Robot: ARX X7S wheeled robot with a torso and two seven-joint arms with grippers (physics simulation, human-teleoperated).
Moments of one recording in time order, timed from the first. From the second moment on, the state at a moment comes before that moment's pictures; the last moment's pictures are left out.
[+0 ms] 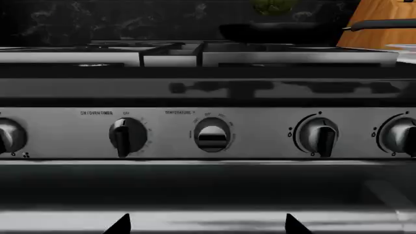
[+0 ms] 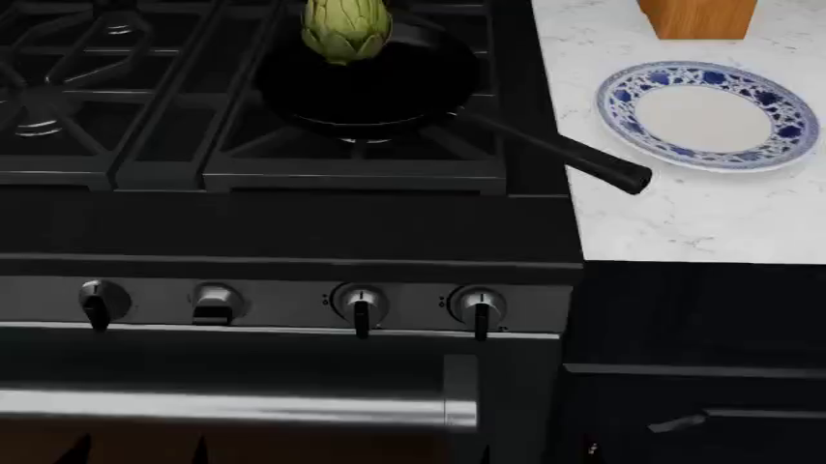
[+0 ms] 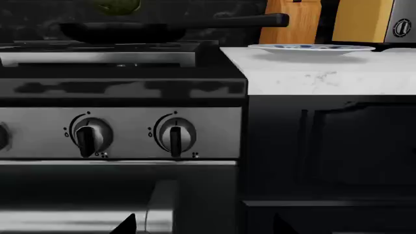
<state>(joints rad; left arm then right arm) 0.00 0.00 0.00 0.00 0.00 0.00 0.00 0.00 0.00 0.00 0.00 0.00 0.00 0.00</state>
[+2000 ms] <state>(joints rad) -1.40 -0.02 0.19 0.63 0.91 -1.57 0.74 1.42 0.46 -0.08 -0.48 1.30 1.42 0.73</state>
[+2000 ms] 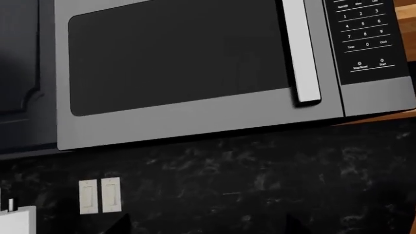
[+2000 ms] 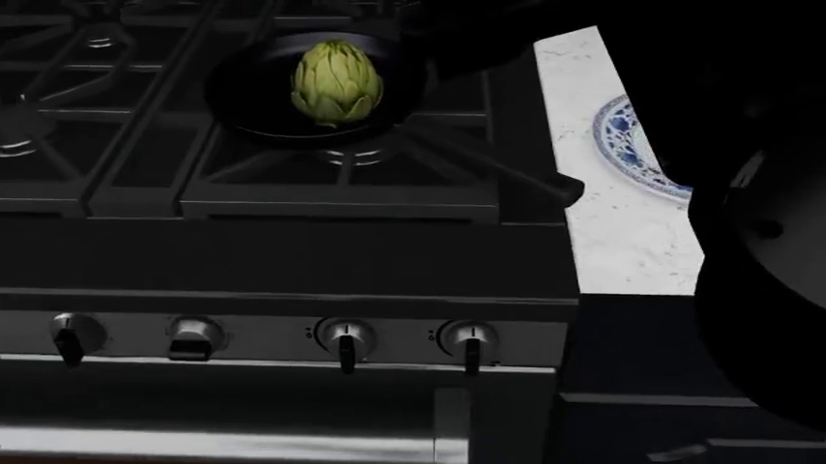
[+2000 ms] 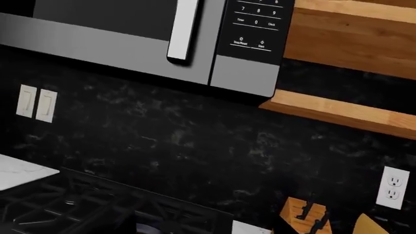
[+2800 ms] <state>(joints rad) -1.38 -0.02 0.20 0.65 0.95 -1.57 0.76 1.39 0.48 -0.09 -0.48 1.35 1.36 0.72</state>
